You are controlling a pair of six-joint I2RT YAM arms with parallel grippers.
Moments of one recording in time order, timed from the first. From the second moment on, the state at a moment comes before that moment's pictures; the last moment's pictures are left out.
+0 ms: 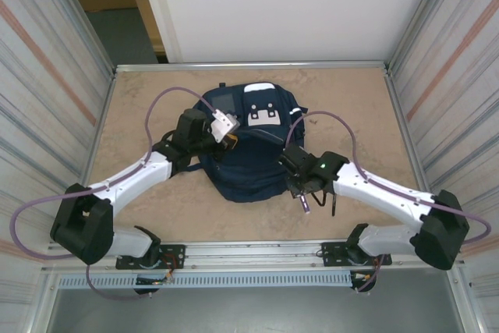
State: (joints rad) left arm -0.53 1.34 0.85 -0.09 0.33 0.23; right arm 0.90 1.21 0.92 -0.93 0.23 0.48
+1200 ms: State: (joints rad) left arm -0.46 1.43 0.96 -0.17 0.58 0.03; right arm 0.96 1.32 0.90 -0.27 0.45 -0.35
